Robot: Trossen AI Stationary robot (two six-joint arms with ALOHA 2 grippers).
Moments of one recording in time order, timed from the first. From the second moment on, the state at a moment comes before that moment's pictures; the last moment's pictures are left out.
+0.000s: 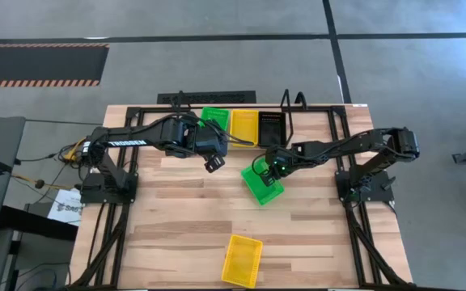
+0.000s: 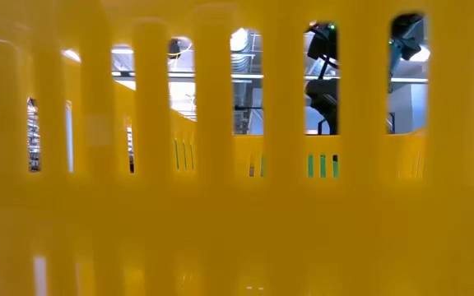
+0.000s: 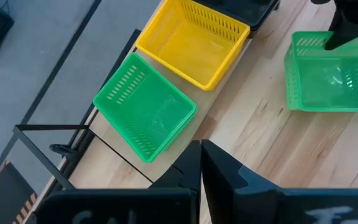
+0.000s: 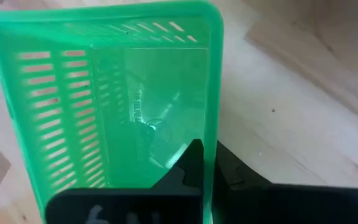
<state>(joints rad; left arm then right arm) -0.03 1.74 1.94 -1.41 -0.55 -0.45 -0.10 1.49 0.83 -0.41 0.03 0.84</state>
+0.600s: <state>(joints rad) -0.03 1.74 1.94 -1.37 -0.55 -0.45 -0.14 1.49 1.02 -0.53 -0.08 0.52</state>
